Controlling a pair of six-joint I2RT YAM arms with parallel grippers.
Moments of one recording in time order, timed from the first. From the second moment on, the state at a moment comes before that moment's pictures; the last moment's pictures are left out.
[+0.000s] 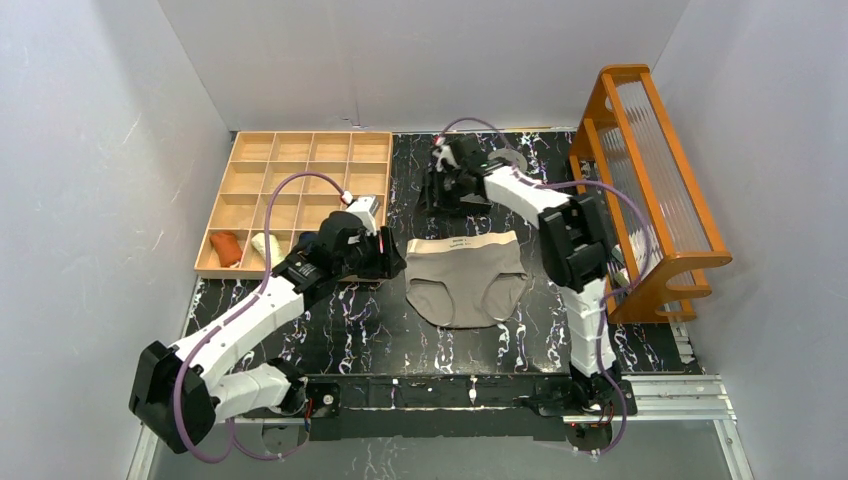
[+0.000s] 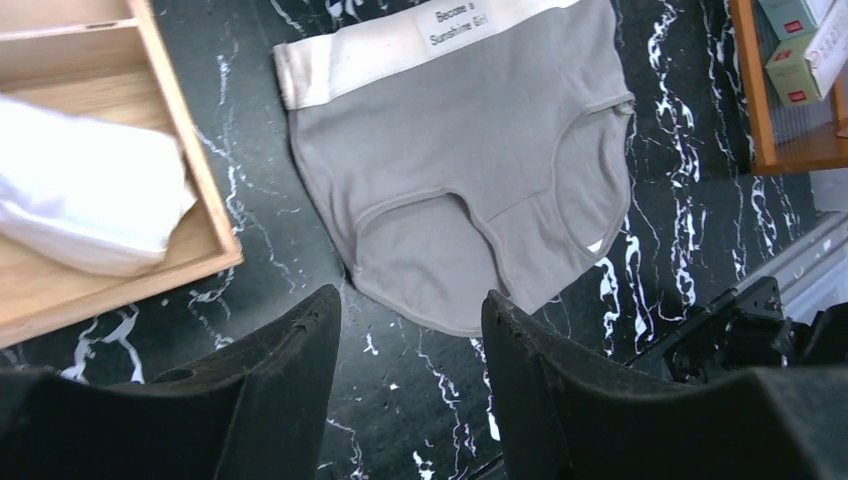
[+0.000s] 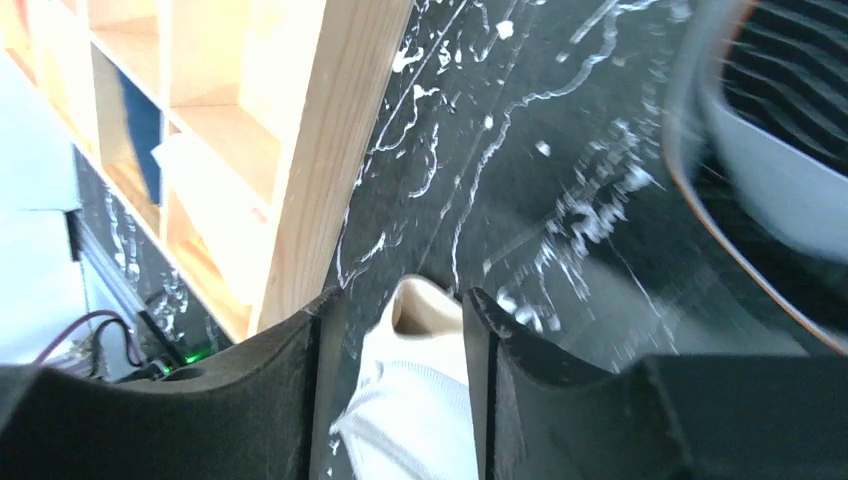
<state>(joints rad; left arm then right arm) -0.61 1.09 0.78 -0.34 0.07 -0.50 0.55 2.22 1.77 -0.44 -0.52 0.43</state>
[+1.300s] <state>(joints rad) -0.61 1.76 1.08 -0.13 0.09 -0.38 0.40 1.50 0.98 -0.37 -0.31 0.49</state>
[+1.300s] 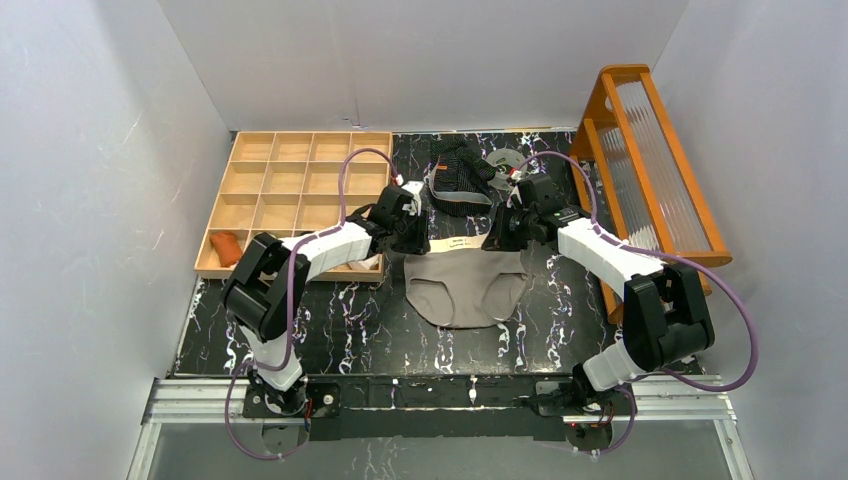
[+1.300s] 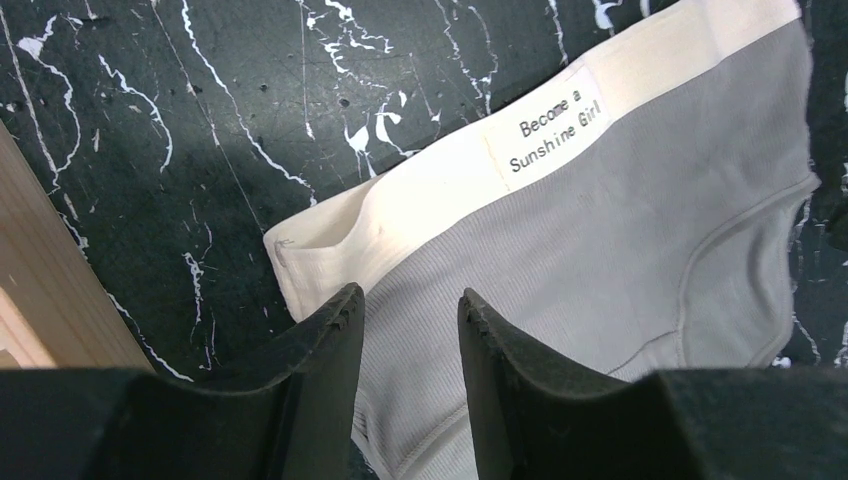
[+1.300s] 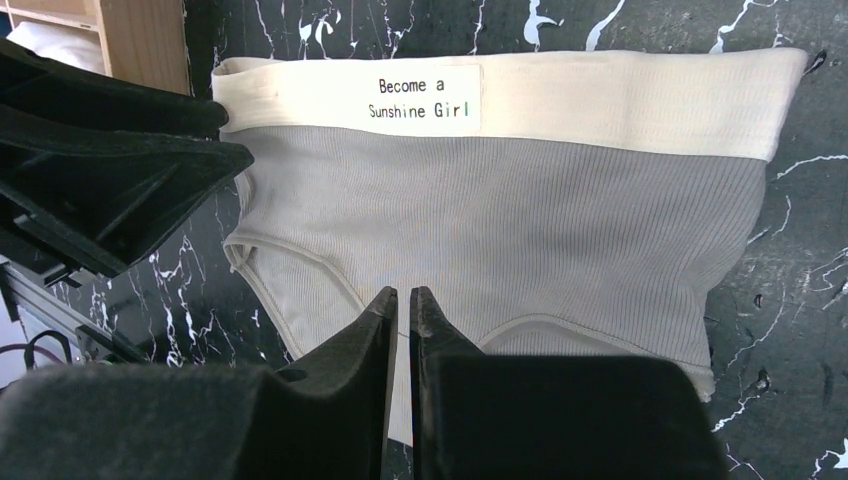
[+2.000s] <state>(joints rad) -0.61 1.86 1.09 -0.08 0.01 -0.32 0.39 1.61 1.00 -0.43 -0.08 0.45</state>
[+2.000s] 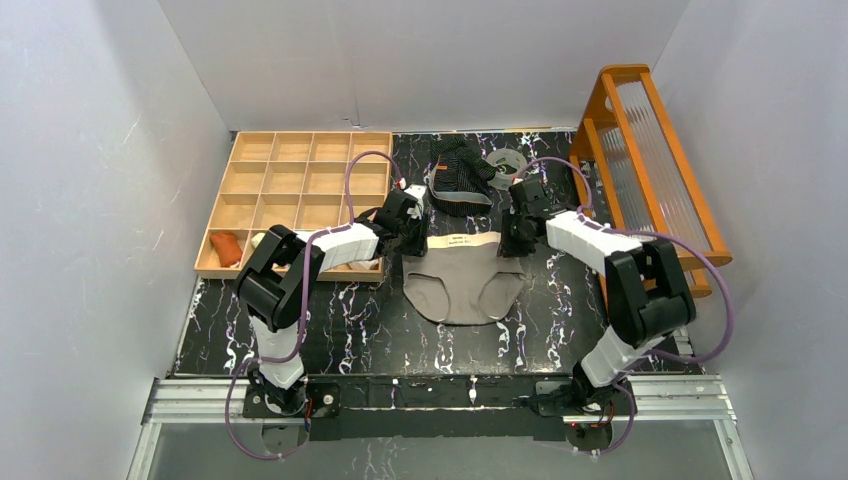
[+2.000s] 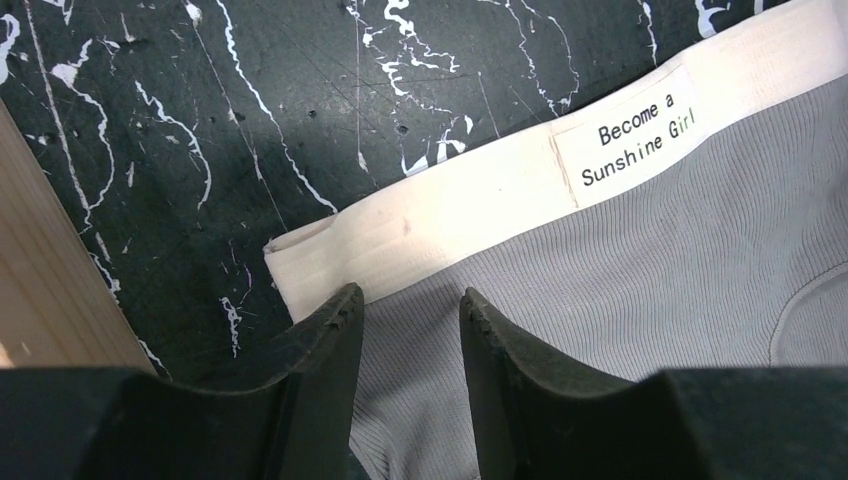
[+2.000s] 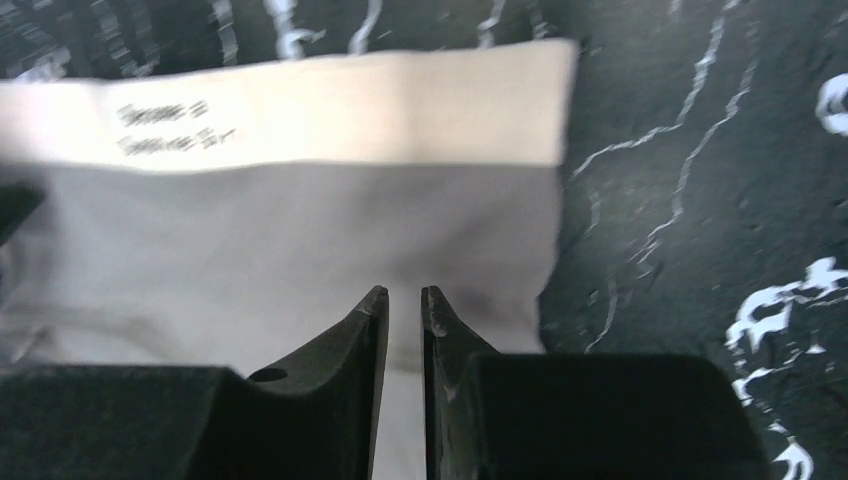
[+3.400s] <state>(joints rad) -0.58 1.97 1.27 -0.21 0.07 -0.21 0.35 1.84 1.20 -0.45 -0.03 0.42</state>
